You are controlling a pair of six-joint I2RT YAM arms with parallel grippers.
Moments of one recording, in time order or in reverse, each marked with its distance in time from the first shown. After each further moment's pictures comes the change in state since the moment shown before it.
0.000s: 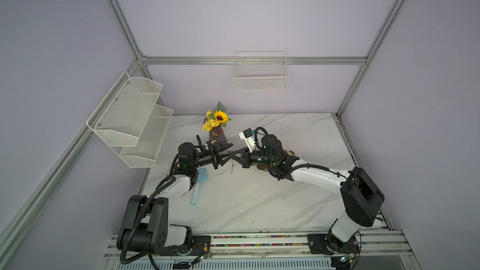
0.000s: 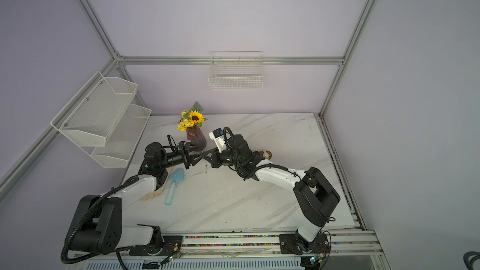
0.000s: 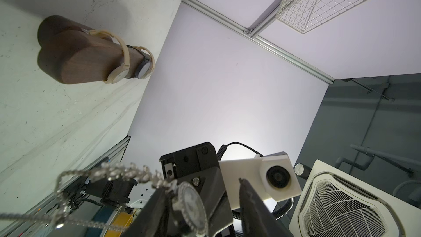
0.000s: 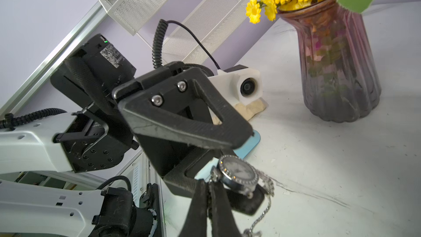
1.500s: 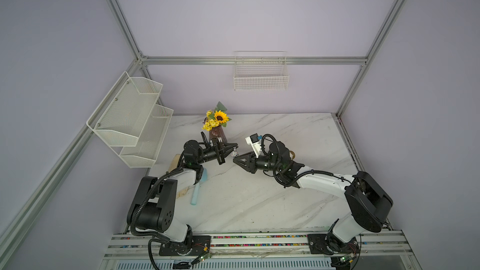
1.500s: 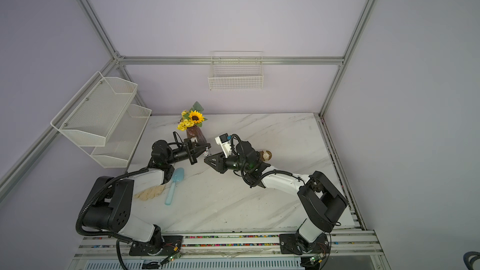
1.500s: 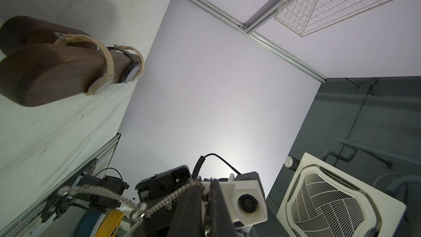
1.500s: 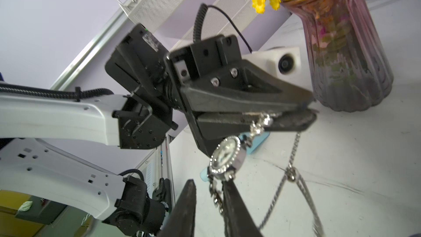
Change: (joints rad) left arm -0.027 0.178 0.064 0.245 0.000 -0.124; right arm -0.008 -0.061 -0.186 0.176 -0.039 0.080
